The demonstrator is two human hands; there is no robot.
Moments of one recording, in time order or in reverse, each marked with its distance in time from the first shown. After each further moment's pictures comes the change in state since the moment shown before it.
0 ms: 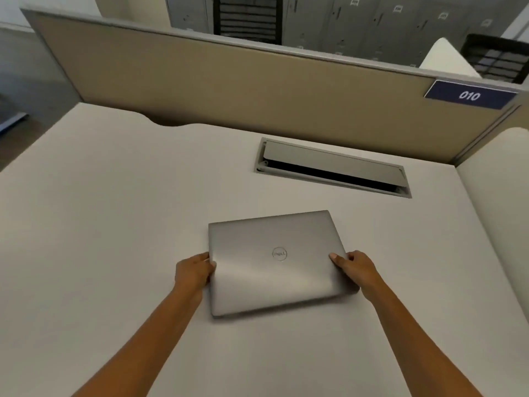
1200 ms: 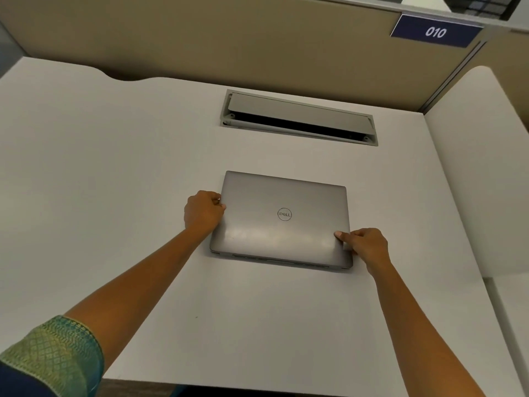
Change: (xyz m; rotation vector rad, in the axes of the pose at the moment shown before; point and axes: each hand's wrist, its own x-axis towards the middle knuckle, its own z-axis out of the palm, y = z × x) left_hand -0.020 -0.010 0.085 0.768 0.042 0.527; right_hand -0.059 0.081 -0.066 0.053 0.193 0.099
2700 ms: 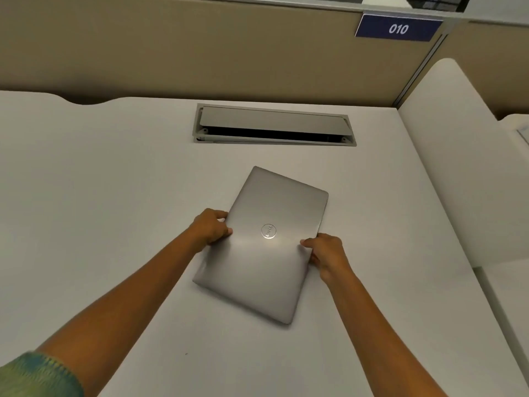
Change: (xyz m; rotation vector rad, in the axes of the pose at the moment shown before) left_hand 0.017 0.047 0.016 0.026 -0.523 -0.141; right_hand -0.025 -0.039 0.050 0.602 -0.094 0.256
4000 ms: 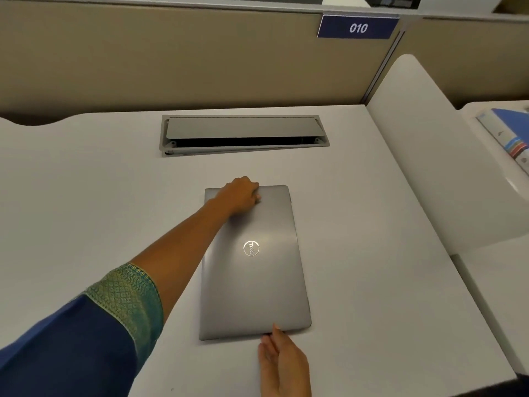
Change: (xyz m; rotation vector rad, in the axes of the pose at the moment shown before) left_hand 0.070 0.117 0.039 0.773 0.026 0.618; right_hand -0.111 0.116 0.032 0.784 0.257 0.423
